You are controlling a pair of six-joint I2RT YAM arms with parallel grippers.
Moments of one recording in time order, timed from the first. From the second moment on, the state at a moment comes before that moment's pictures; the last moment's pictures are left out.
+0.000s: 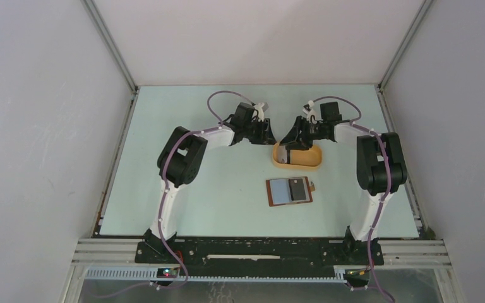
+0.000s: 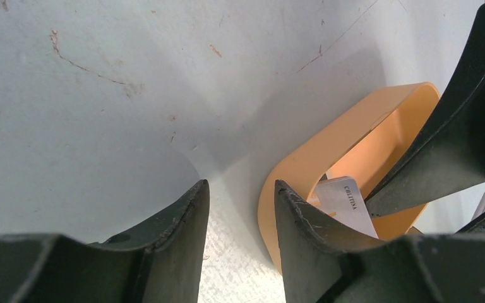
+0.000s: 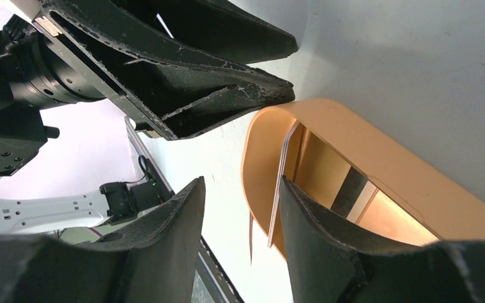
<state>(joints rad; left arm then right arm) -0.56 2.25 1.54 0.01 0.45 -0.44 0.14 1.93 1.21 -0.21 -0.88 0.48</state>
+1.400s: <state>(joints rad) -0.57 2.25 1.54 0.01 0.49 -0.45 0.21 2.07 1.39 -0.57 -0.80 0.19</state>
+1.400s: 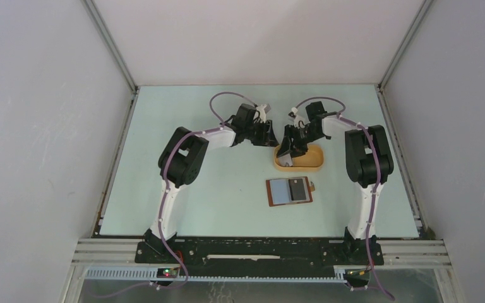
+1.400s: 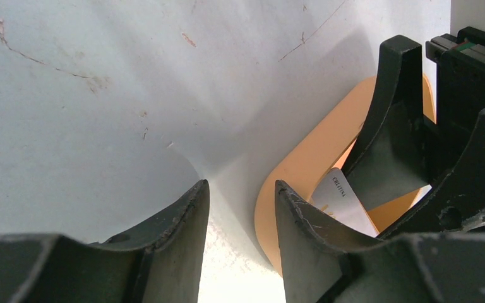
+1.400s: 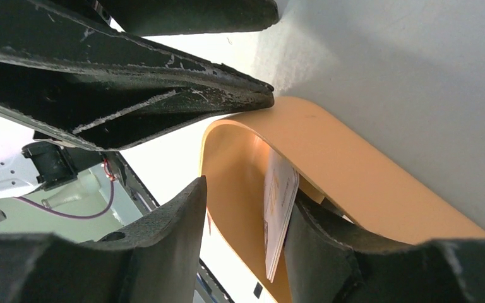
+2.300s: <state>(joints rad) -0.57 2.25 1.54 0.01 0.49 -0.45 0.14 2.07 1.41 -0.64 -0.90 0.11</state>
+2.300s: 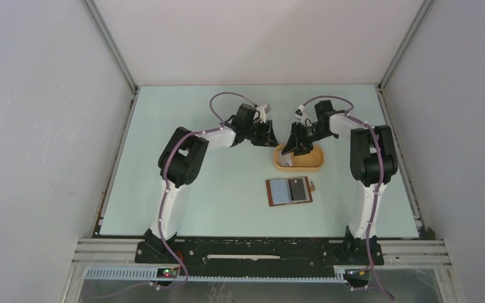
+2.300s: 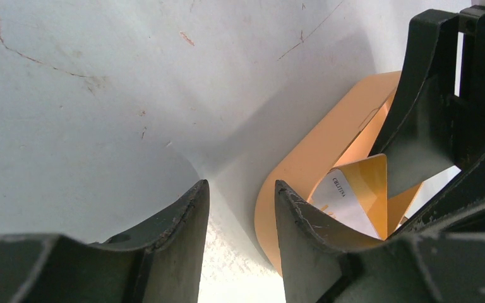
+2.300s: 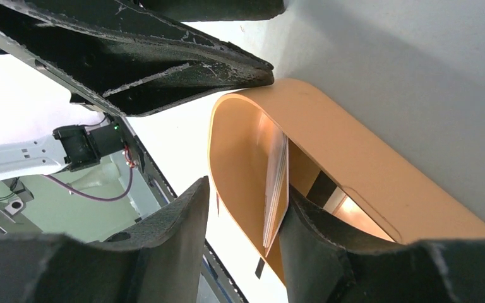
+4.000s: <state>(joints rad) -0.51 1.92 1.07 0.44 0.40 -0.48 0.06 1.87 1.39 -0.68 -0.68 -0.01</state>
